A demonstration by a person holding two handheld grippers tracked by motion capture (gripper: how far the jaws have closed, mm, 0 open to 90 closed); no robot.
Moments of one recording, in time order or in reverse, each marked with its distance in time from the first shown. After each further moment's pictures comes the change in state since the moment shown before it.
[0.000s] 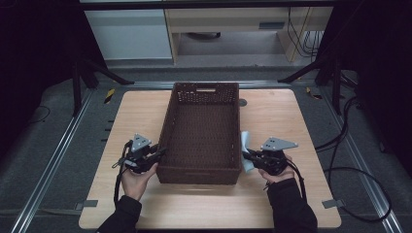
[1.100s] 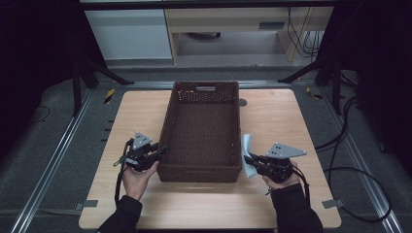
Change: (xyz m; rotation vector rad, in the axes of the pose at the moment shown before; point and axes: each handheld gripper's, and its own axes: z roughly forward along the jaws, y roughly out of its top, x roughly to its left) left arm 0.001 0.003 0.005 0.001 0.008 -0.002; right arm 0.018 0.000 -0.025 -0.052 0.032 -0.035
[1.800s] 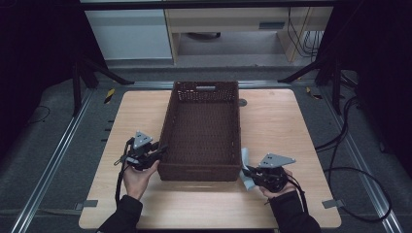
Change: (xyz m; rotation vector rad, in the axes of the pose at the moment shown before) left arm 0.000 0.001 0.003 0.001 0.001 -0.001; right arm 0.010 -0.028 0.011 0.137 0.003 -0.002
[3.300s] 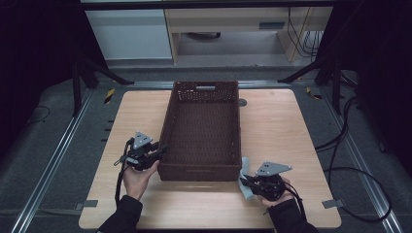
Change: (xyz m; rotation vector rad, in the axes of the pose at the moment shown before) left arm 0.000 -0.001 0.000 -0.003 0.001 -0.001; right arm 0.016 -0.016 0.006 0.078 0.022 0.027
